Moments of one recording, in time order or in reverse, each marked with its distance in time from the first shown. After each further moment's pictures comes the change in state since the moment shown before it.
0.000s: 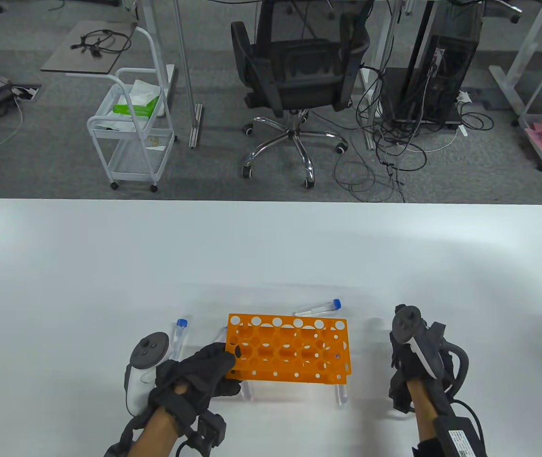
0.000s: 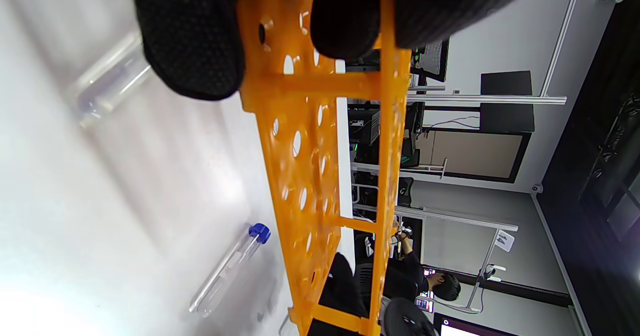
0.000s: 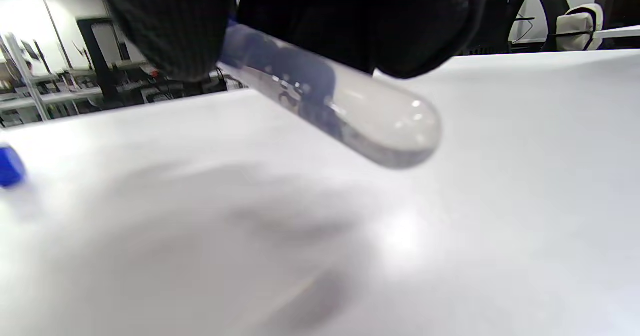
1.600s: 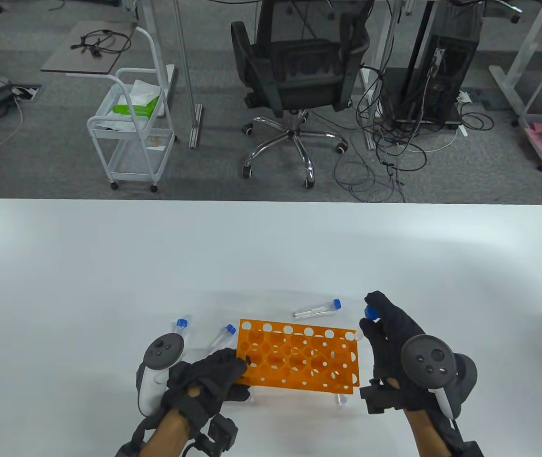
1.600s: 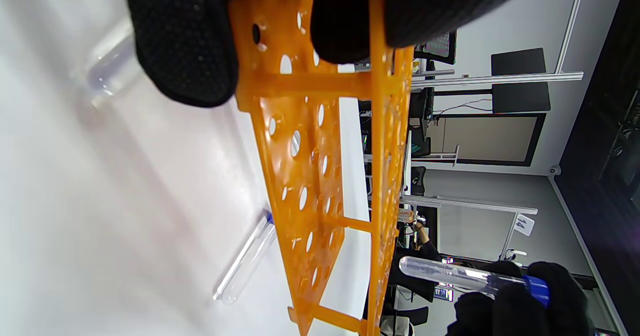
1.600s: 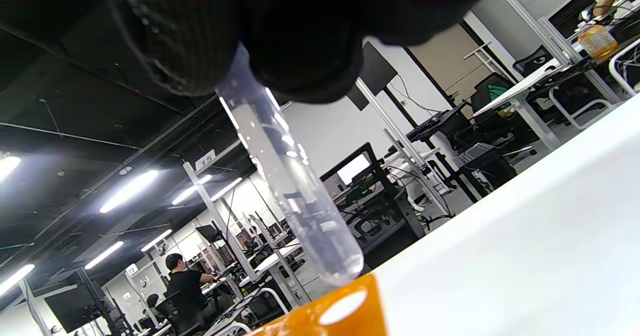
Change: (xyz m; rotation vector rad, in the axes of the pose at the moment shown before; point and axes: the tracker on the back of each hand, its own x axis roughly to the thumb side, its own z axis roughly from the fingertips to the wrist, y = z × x) left_hand -0.002 -0.017 -0.006 -0.020 0.017 -0.059; right_hand 0.031 -0.094 0.091 -0.299 -0.434 -0.581
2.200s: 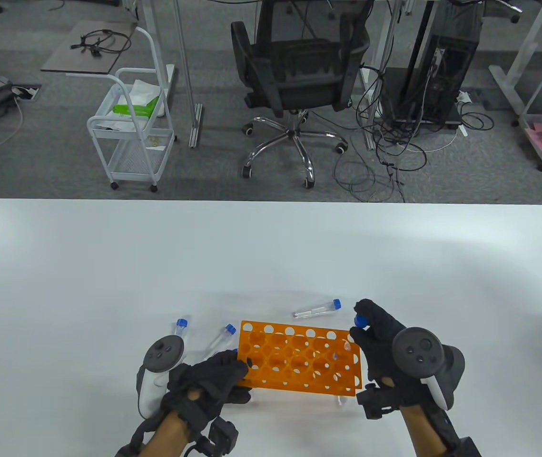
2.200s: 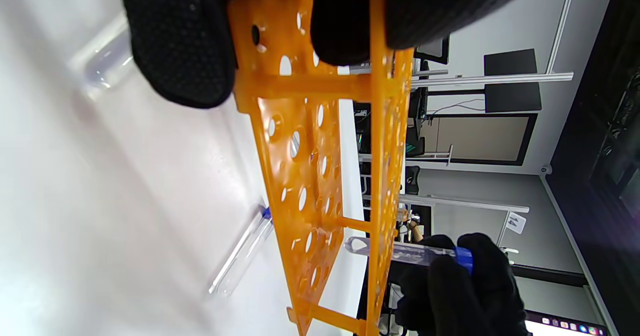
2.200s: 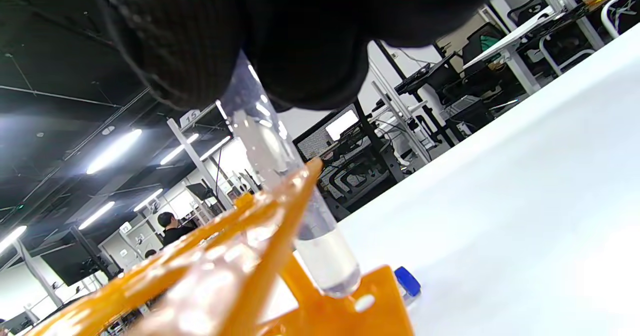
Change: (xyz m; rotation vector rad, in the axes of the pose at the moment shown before) left_hand 0.000 -0.003 0.004 0.005 -0.019 0.008; right_hand -0.017 0.023 -0.003 0.158 0.032 0.010
